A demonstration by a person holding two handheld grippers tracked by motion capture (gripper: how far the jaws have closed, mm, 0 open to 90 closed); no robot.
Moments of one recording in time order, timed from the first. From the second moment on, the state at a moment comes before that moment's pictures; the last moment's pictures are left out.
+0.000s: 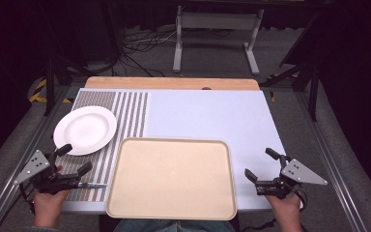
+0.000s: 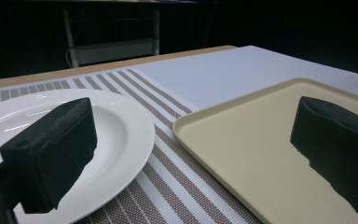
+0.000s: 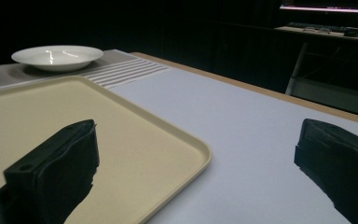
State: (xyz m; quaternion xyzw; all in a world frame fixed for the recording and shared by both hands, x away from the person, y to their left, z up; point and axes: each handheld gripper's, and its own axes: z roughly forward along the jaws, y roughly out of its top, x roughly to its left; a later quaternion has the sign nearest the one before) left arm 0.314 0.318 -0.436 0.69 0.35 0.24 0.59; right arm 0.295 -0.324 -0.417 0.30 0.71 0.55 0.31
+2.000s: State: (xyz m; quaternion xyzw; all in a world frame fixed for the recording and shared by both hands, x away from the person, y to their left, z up) left arm 0.336 0.323 -0.366 0.89 0.26 0.18 0.33; right arm 0.302 -0.323 -0.421 0.31 0.72 0.57 0.26
